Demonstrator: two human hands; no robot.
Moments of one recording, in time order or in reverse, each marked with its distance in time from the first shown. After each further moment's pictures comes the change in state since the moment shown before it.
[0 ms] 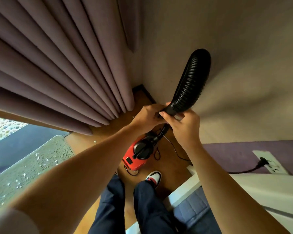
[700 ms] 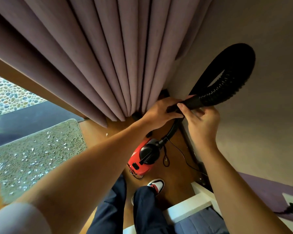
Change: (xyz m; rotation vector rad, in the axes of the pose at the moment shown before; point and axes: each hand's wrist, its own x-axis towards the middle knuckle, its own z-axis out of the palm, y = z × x) left_hand -0.015 -0.061 -0.086 -0.211 0.187 -0.097; right_hand 0.039 -0.060 0.092 0.058 -0.055 -0.036
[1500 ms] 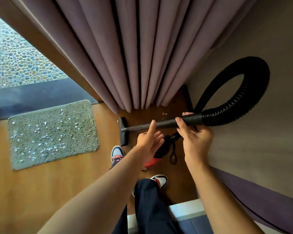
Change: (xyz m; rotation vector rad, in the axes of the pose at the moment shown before) left_hand -0.120 -0.079 0.046 -1.307 0.573 -1.004; right_hand -0.078 0.041 0.060 0.366 -0.092 0.320
